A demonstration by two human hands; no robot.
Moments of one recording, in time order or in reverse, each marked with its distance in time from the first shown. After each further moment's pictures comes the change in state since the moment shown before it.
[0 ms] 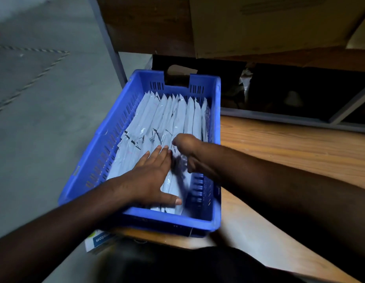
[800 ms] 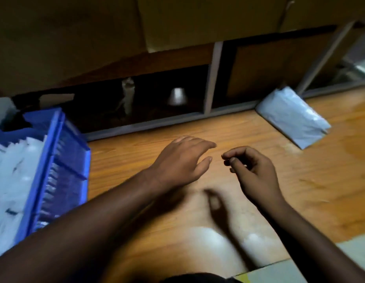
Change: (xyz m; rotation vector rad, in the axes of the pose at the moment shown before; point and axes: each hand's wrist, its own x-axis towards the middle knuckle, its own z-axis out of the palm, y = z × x) left_hand 0.240 0.382 -0.070 -0.049 0.464 0.621; right_hand -0.111 0.194 -0.429 0.147 0.713 -0.528
